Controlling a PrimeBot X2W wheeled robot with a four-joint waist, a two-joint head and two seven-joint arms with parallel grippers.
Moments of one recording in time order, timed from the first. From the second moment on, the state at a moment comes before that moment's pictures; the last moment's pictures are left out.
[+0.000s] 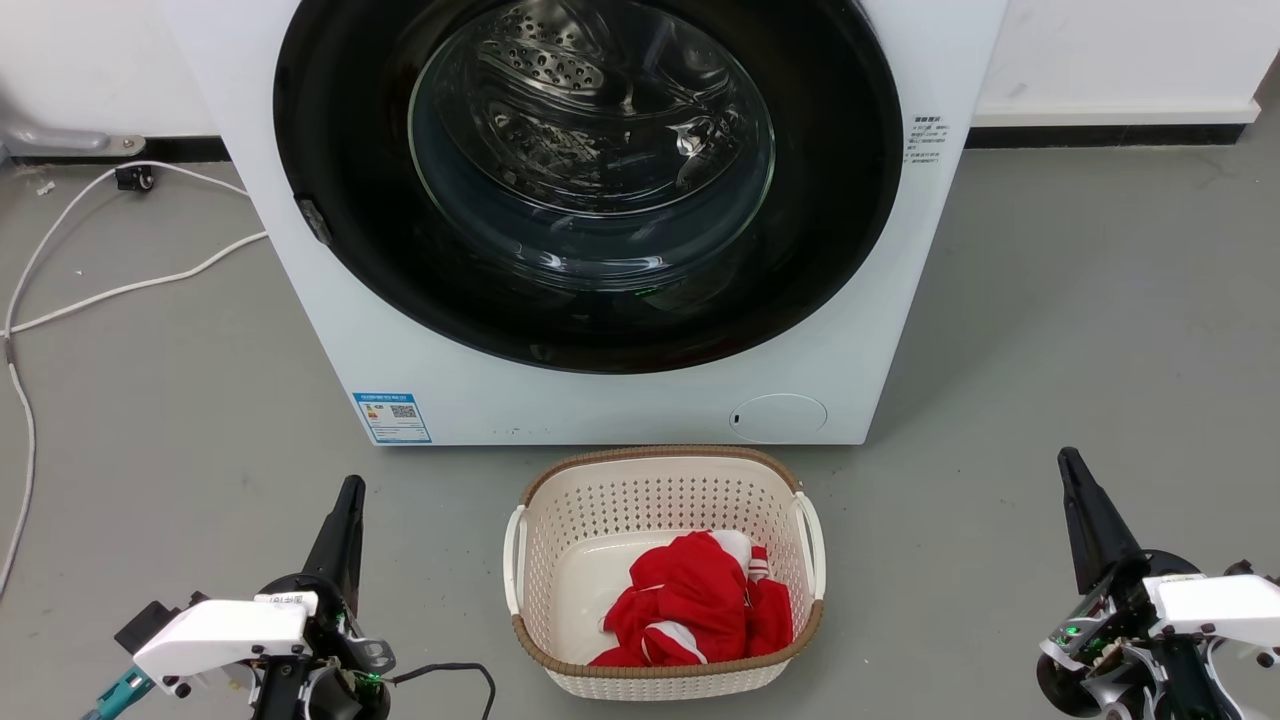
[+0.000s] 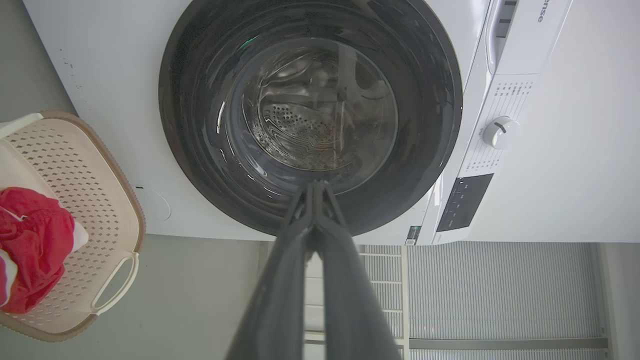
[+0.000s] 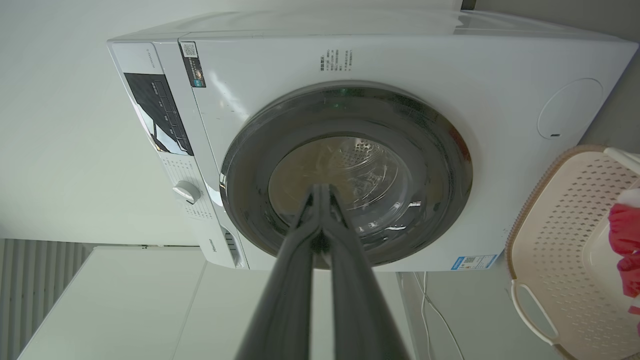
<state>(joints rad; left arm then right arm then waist) -0.11 0.05 0.11 0.25 -1.61 -0.13 0.11 -0.10 -0.05 -0.11 0.25 1.61 0.13 0.11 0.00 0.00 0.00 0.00</state>
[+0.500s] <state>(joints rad) -0.09 0.05 0.11 0.27 -1.61 -0.13 0.11 -0.08 -0.05 -0.11 0.27 1.61 0.13 0.11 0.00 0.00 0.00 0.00</state>
